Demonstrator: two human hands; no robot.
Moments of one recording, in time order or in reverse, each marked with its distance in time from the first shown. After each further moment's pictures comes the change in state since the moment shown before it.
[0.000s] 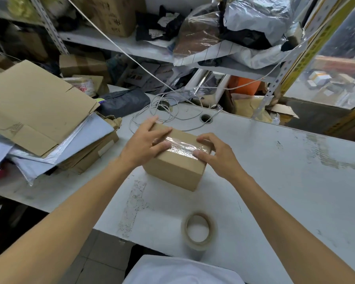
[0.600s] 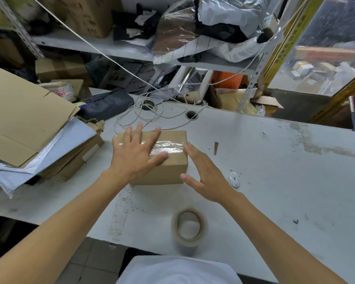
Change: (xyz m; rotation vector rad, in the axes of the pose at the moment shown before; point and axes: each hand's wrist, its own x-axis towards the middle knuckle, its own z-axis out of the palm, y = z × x) left_hand -0.018 0.030 0.025 0.638 -0.087 -0.078; right_hand -0.054 0.036 0.016 -0.309 -0.049 -0.232
